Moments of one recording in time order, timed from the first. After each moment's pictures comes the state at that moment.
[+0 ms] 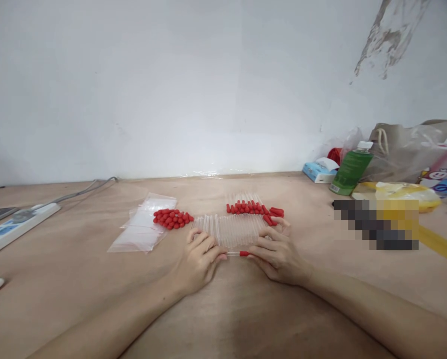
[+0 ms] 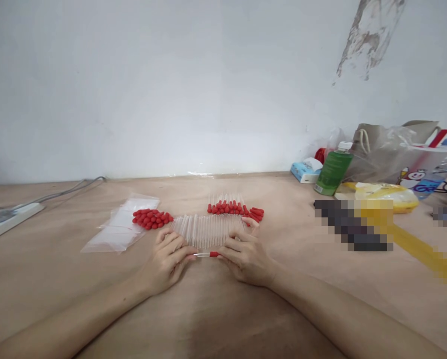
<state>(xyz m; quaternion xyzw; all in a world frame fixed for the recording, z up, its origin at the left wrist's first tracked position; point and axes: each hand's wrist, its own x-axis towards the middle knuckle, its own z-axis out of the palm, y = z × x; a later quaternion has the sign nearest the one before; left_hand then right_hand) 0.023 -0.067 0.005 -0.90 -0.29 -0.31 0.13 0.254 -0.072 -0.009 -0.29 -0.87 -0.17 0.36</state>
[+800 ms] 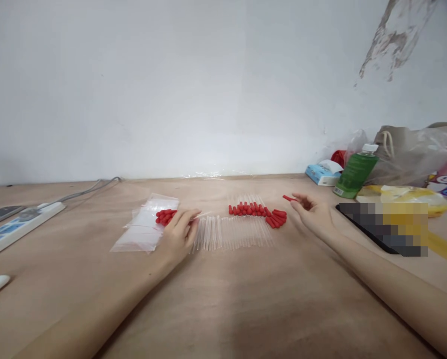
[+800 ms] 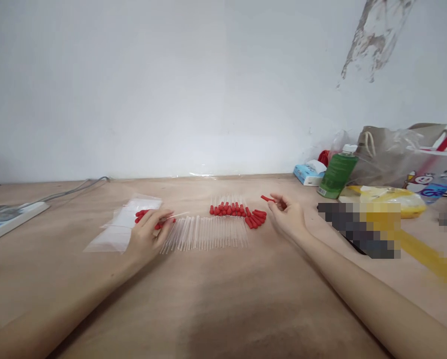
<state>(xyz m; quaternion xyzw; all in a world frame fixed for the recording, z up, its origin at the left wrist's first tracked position) -0.012 -0.027 0.015 -0.80 -0.40 -0.44 0.13 0.340 0.006 -0.009 -0.59 -0.56 0.10 0.57</state>
